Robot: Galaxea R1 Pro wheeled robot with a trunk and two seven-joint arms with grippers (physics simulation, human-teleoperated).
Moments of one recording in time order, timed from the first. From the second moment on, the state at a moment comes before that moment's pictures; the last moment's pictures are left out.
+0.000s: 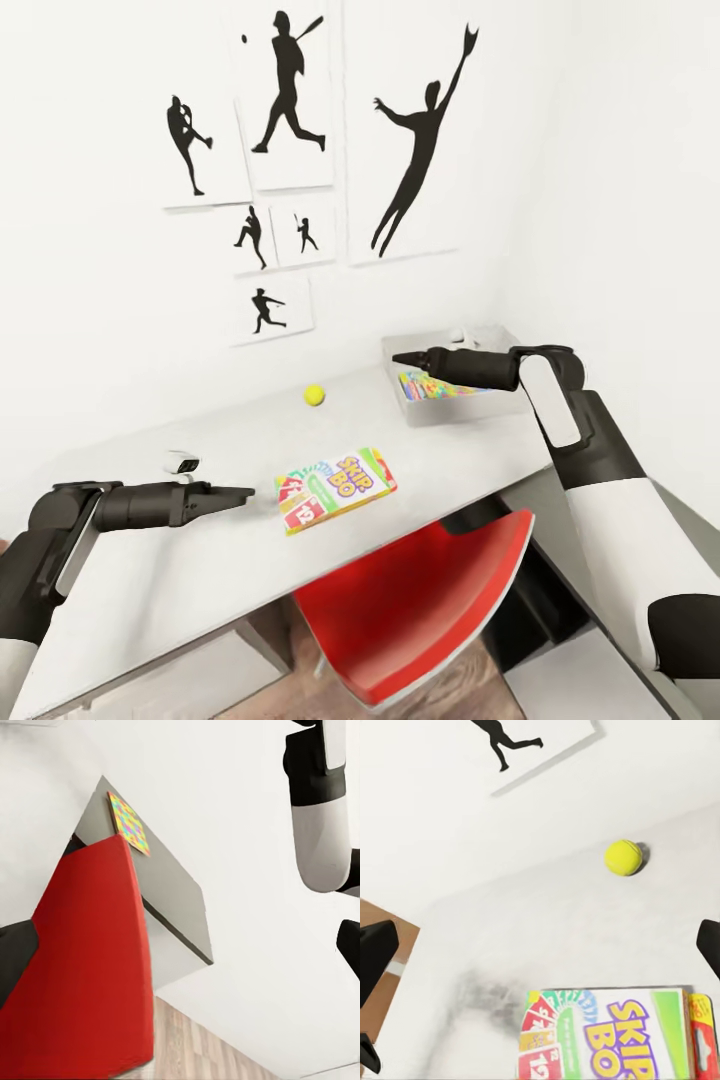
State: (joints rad) left arm -0.57 0.35 0.07 -1.25 0.20 0.92 -1.57; right arm -1.04 -0.12 0.15 -1.22 -0.70 1.04 0.32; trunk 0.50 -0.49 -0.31
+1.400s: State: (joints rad) left arm -0.57 0.35 0.07 -1.25 0.20 0.92 -1.57; right arm -1.05 -0.06 0.15 -1.05 -0.69 1.03 0.04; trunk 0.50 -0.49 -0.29
